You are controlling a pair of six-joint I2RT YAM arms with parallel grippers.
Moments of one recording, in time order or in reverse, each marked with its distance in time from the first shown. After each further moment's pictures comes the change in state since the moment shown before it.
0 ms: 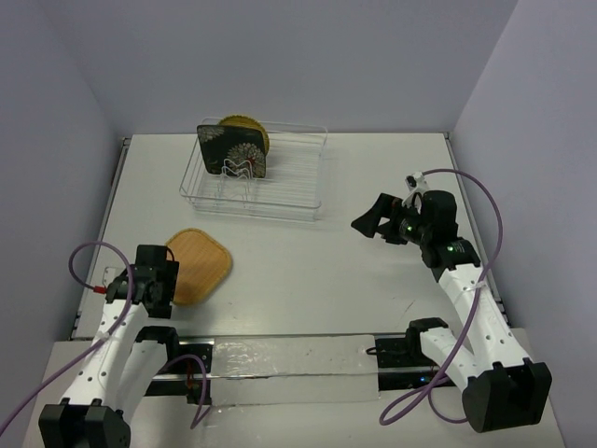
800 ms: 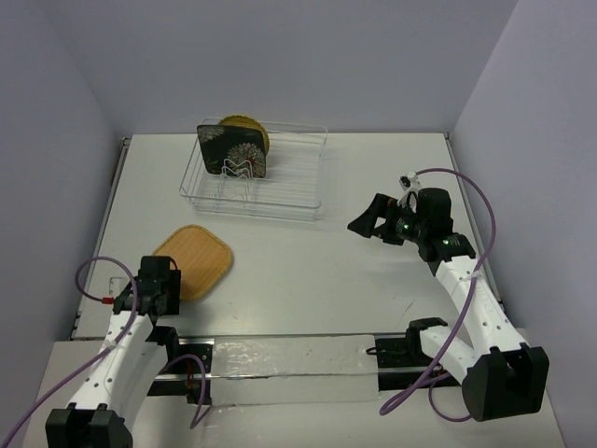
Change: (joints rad) left arm 0.003 -0.064 -0.169 0.192 0.025 -0.084; right arm 0.002 0.070 0.000 0.009 -0.053 0.001
